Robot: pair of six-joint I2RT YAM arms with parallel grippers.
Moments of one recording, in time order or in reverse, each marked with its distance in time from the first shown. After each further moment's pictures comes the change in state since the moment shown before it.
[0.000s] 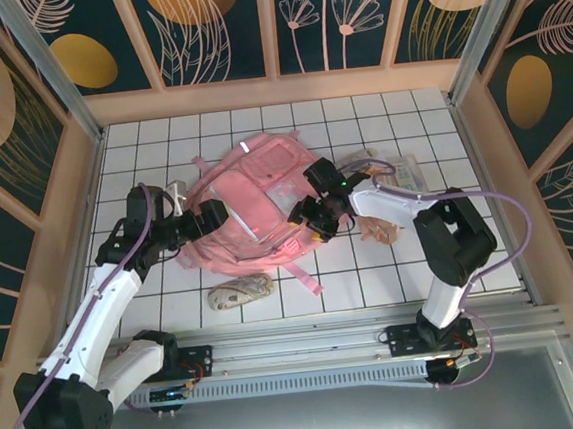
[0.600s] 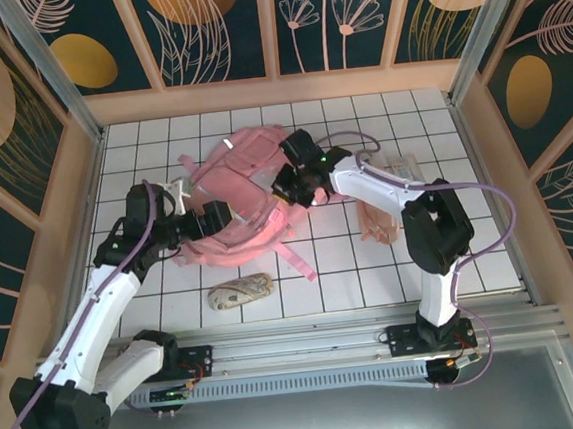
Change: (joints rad) left arm -0.030 0.008 0.077 -0.024 0.042 0.076; right arm 0.043 0.119 0.400 -0.064 0.113 0.108
